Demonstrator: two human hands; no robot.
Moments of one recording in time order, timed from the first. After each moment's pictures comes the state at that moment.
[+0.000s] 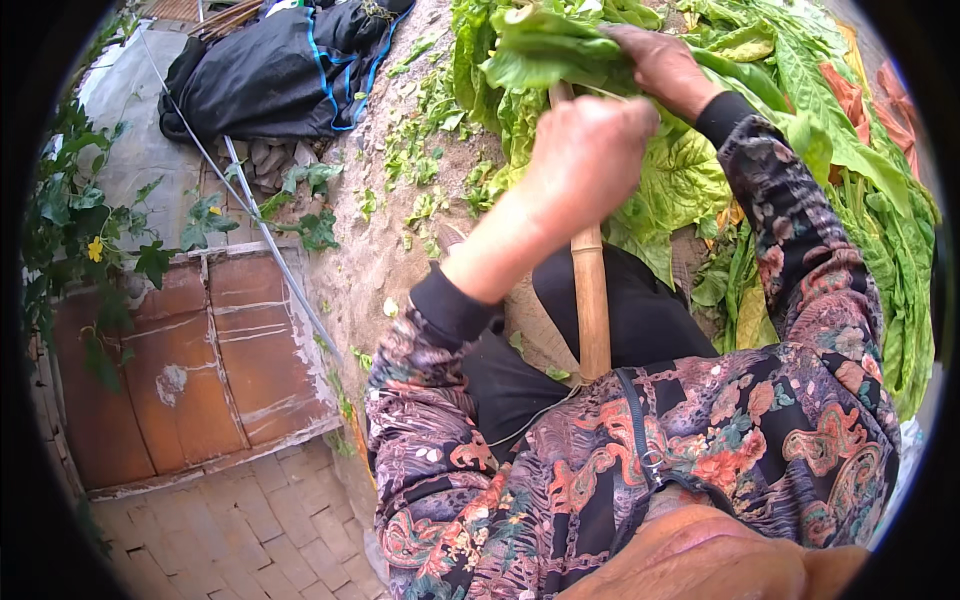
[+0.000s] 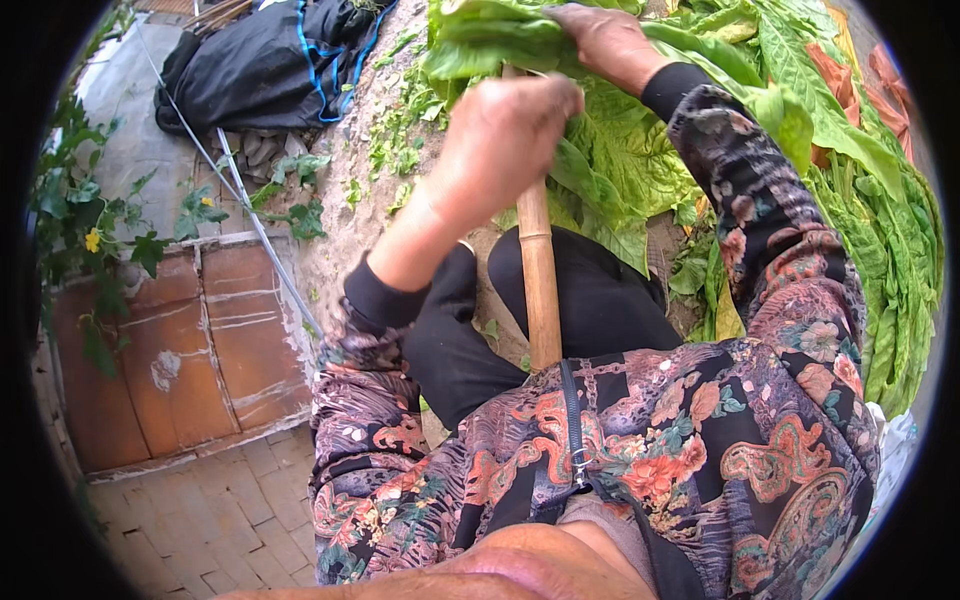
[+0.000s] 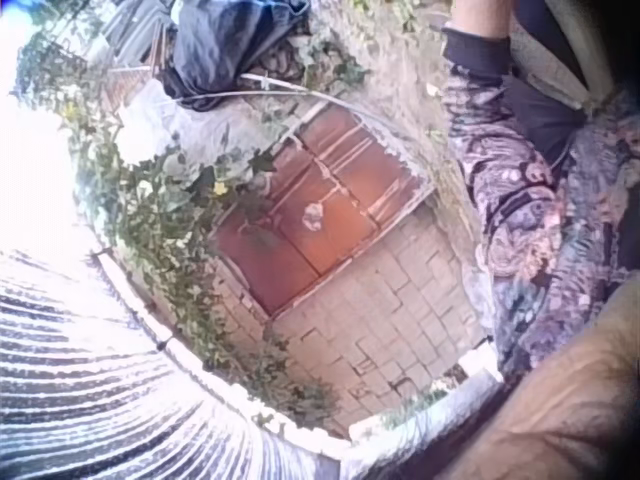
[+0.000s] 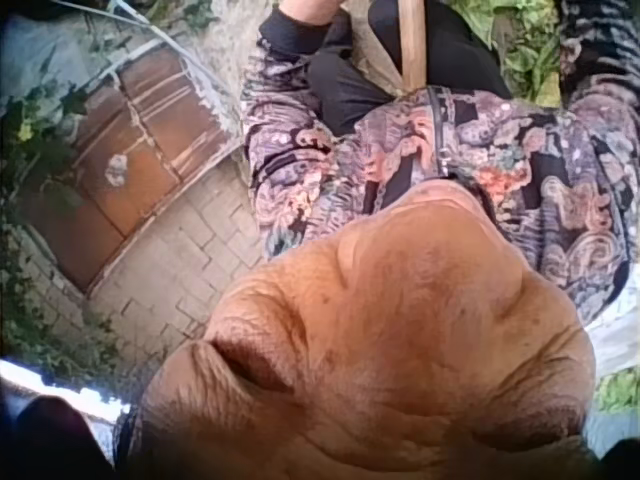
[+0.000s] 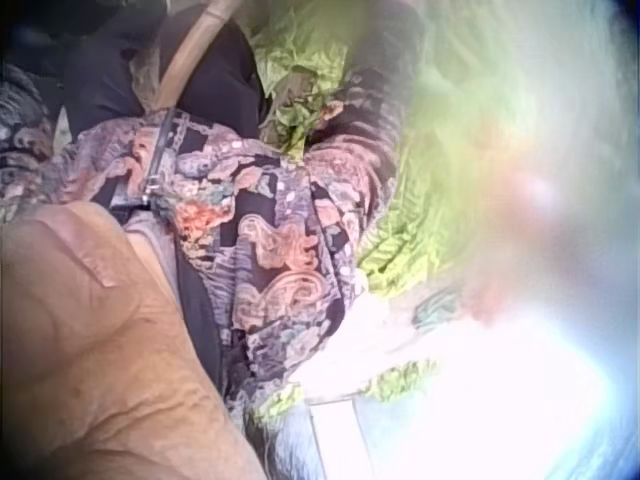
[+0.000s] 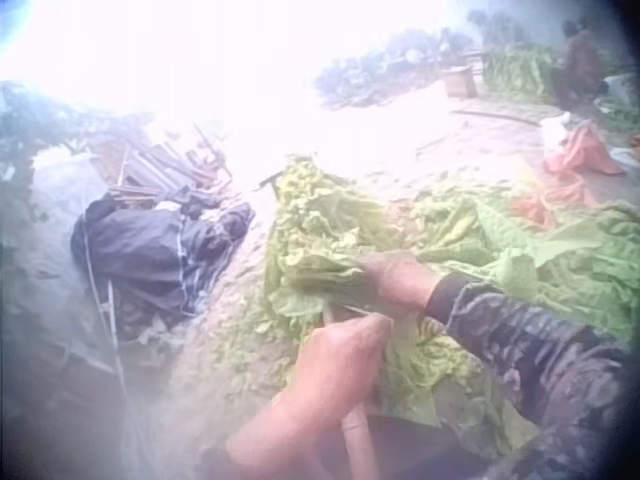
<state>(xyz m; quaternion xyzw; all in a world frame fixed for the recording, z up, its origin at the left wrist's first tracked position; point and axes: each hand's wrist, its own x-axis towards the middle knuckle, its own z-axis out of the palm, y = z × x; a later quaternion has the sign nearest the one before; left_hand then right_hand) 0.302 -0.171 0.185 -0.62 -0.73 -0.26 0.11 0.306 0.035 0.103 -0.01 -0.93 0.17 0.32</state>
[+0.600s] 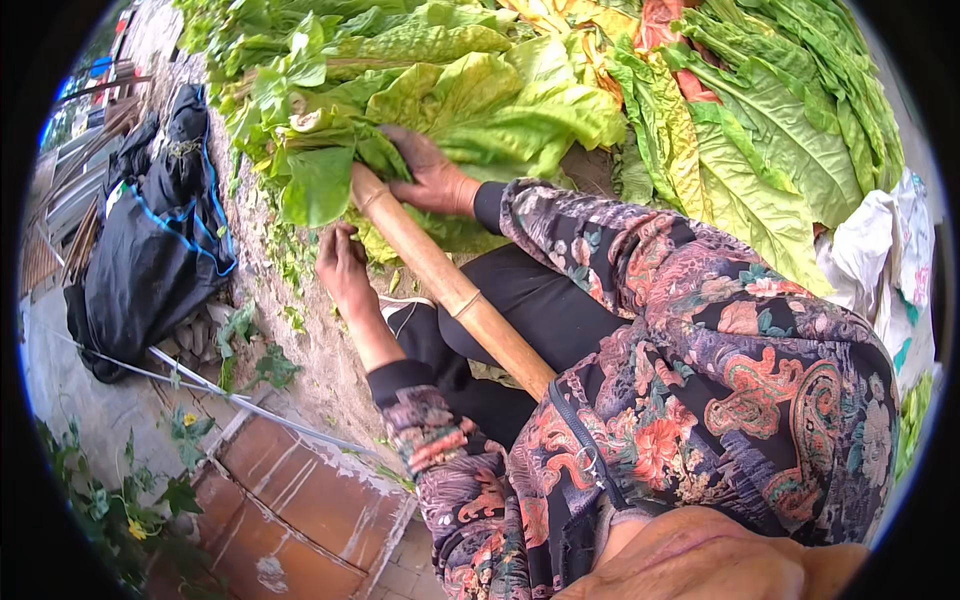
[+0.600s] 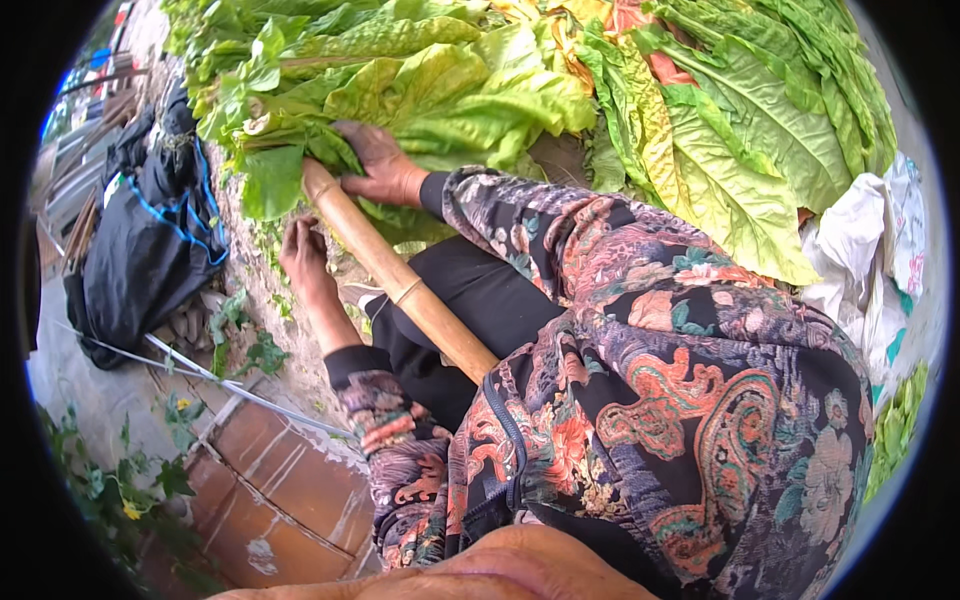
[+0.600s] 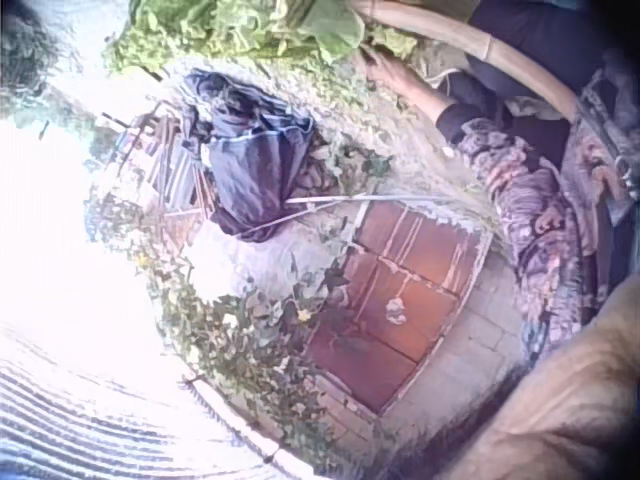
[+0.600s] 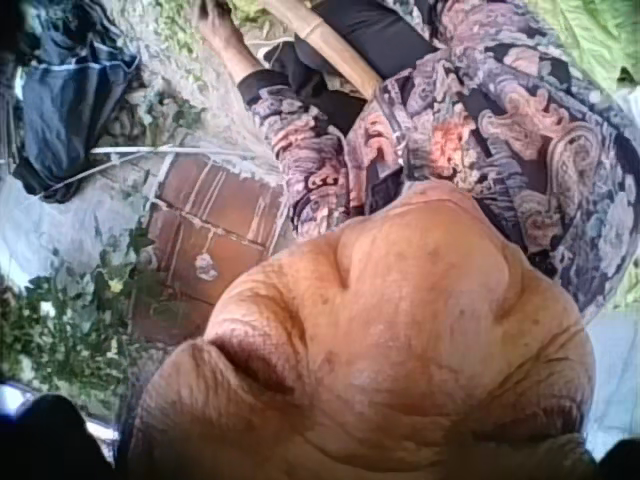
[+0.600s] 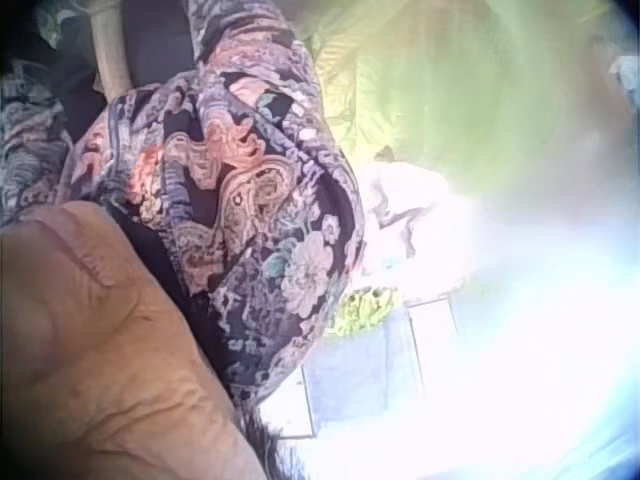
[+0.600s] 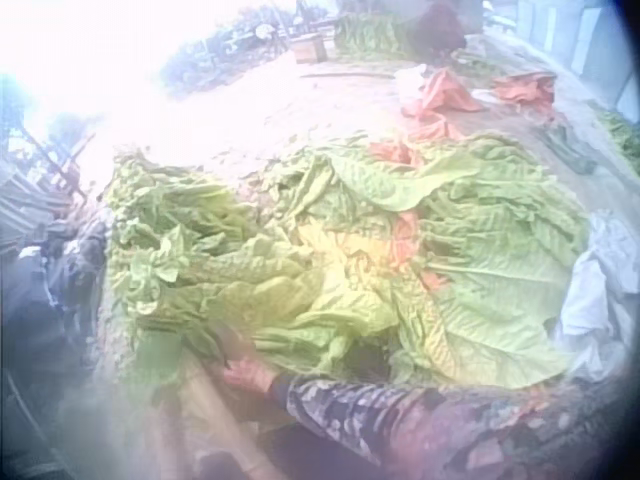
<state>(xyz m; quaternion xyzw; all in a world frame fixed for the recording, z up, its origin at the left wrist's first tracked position) 0.223 -0.232 0.047 -0.20 -0.73 -0.61 -0.24 0.311 -0.071 -0.037 -0.15 -0.73 0.54 0.41</state>
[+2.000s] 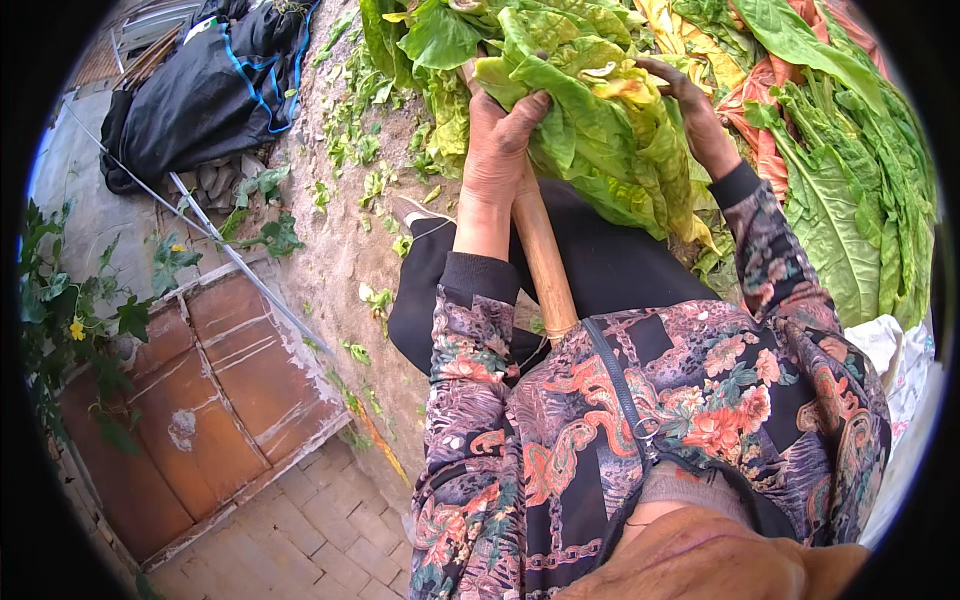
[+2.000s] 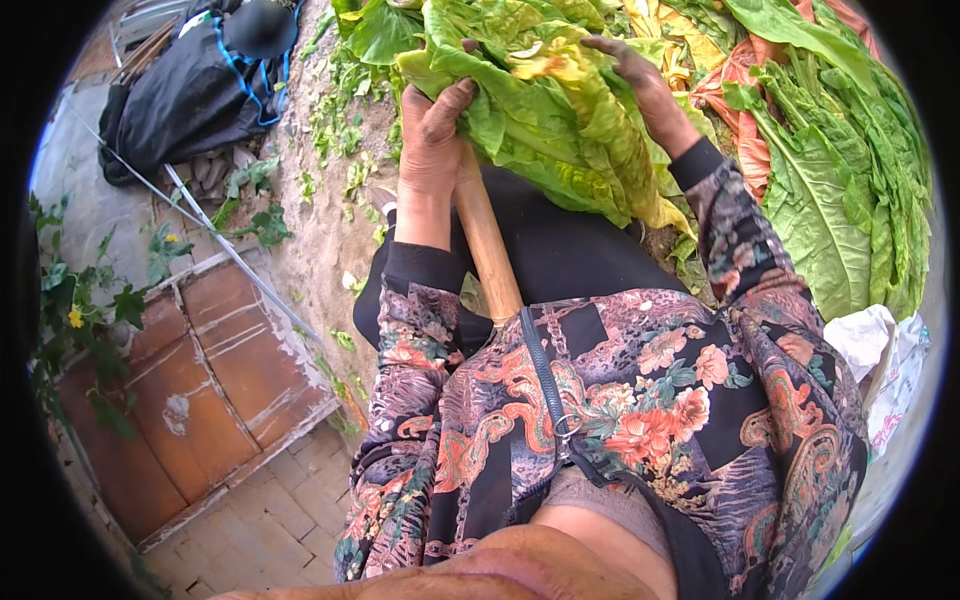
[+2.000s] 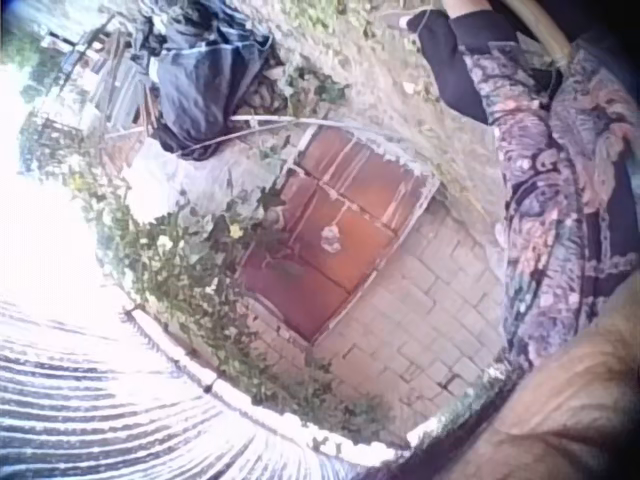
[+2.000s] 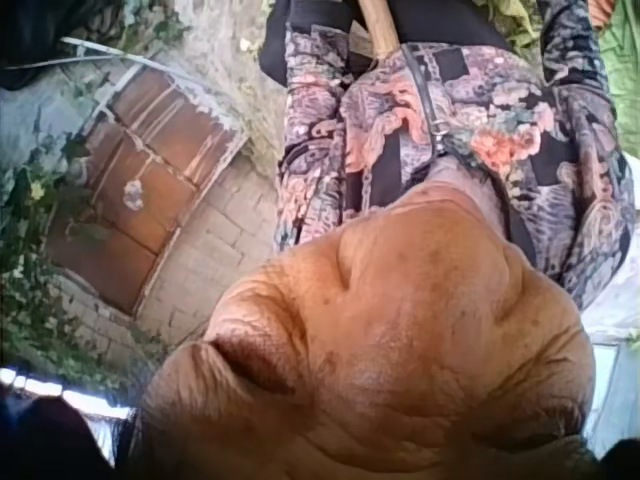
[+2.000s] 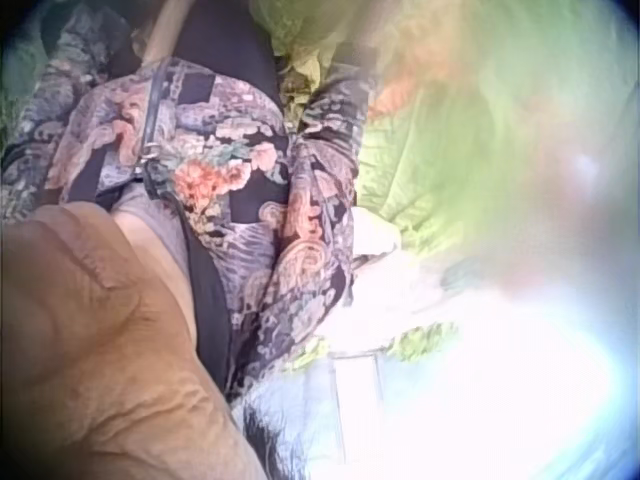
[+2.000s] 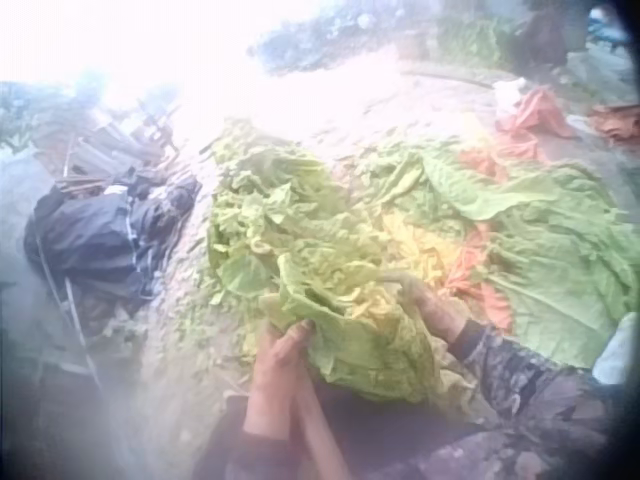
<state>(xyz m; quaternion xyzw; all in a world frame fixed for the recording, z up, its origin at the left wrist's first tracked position) 0.331 -0.169 0.108 -0.29 -0.48 -0.76 -0.33 0.486 0.030 0.011 -0.10 -0.73 0.64 0.21</state>
